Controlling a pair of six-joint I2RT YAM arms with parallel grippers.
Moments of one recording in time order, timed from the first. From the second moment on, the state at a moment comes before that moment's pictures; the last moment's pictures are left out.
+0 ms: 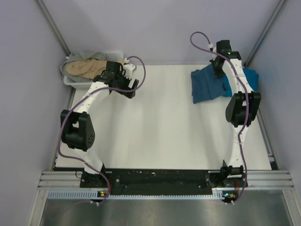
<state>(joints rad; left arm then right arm) -0.22 1.77 1.52 -0.58 0.22 0.28 0.04 2.22 2.19 -0.96 0.14 -0.17</state>
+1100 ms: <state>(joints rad) -0.20 1.77 1.50 -0.57 0.21 0.29 -0.06 2.22 2.40 -0.97 0.38 -0.44</state>
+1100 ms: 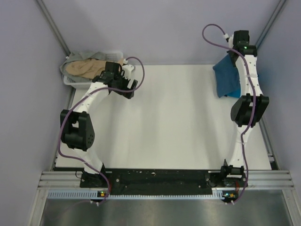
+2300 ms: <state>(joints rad) -0.20 1.79 1.50 -0.62 0.15 0.34 -0.27 2.39 2.34 -0.73 0.45 -0.41</state>
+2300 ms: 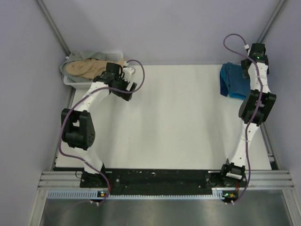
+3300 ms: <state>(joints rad) -0.20 1.73 1.41 -0.58 0.19 0.35 -0.15 2.14 1.78 -0.70 -0.03 -0.13</state>
